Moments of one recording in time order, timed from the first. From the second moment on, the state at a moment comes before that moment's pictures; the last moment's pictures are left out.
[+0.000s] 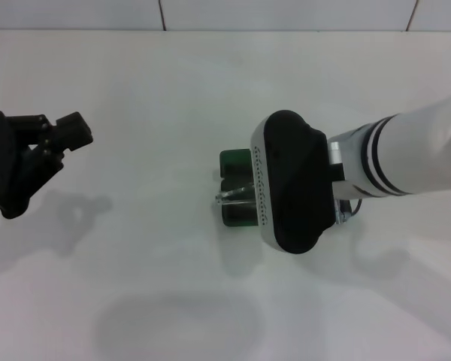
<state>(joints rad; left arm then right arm) -0.29 -1.92 1.00 0.54 1.27 1.92 -1.17 0.54 2.03 -2.10 -1.62 -2.78 -1.13 2.32</state>
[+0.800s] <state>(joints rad) -0.29 -1.92 1.00 0.53 1.28 1.91 -1.17 0.53 2.03 -2.18 -1.59 -2.91 -1.09 2.46</state>
